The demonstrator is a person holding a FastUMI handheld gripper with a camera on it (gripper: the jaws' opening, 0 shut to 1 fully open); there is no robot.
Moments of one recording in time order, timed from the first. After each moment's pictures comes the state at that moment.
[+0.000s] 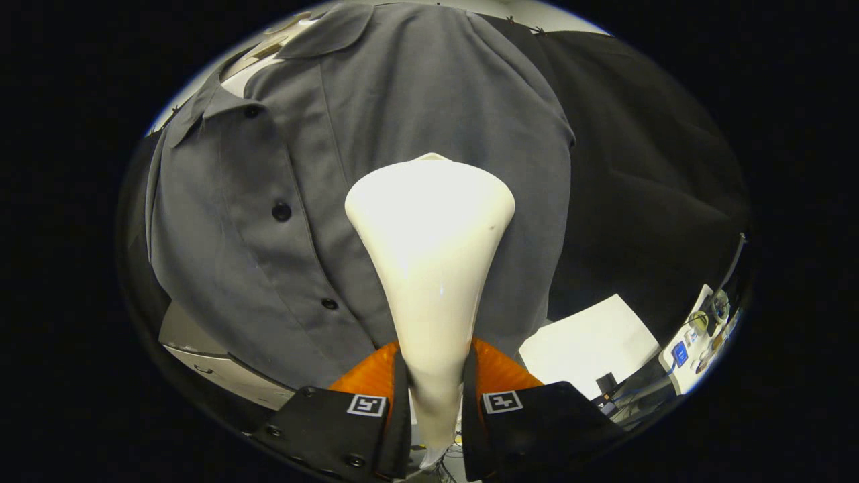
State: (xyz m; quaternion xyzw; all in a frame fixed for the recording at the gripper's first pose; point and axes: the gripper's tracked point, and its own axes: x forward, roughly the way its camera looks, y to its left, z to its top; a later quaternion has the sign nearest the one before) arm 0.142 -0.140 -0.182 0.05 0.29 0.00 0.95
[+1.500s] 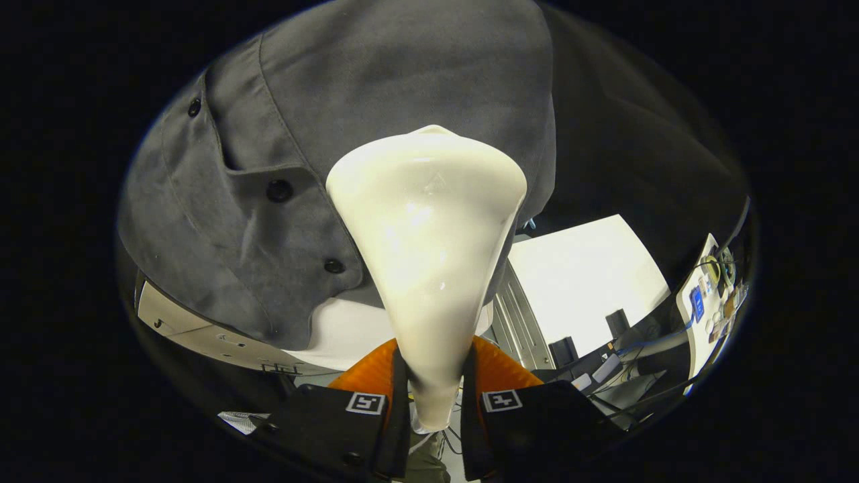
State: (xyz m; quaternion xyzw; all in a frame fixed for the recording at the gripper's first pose) arm 0.092 -0.180 -0.377 0.05 0.45 -0.03 0.89
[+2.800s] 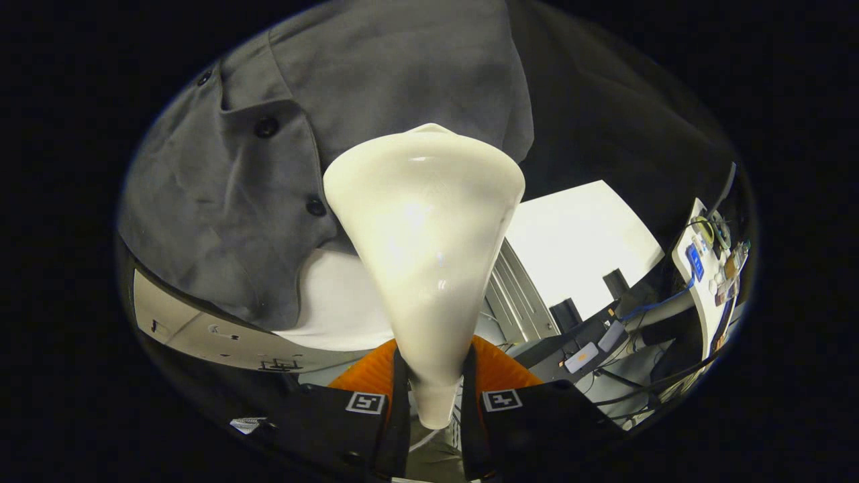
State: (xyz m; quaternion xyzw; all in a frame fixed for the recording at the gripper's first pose) arm 0.049 -0.173 -0.383 0.08 0.46 -0.07 0.88
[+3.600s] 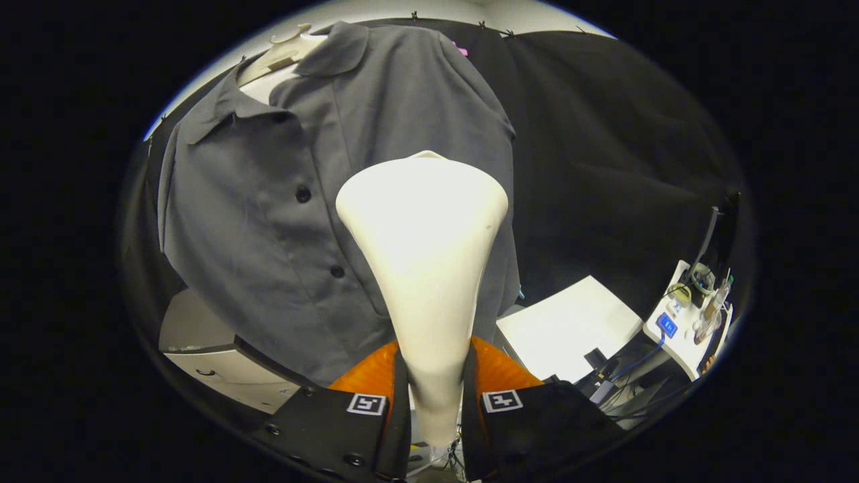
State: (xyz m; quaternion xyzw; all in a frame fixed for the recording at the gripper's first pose) arm 0.077 -0.149 -0.148 0.06 0.25 -0.06 0.96
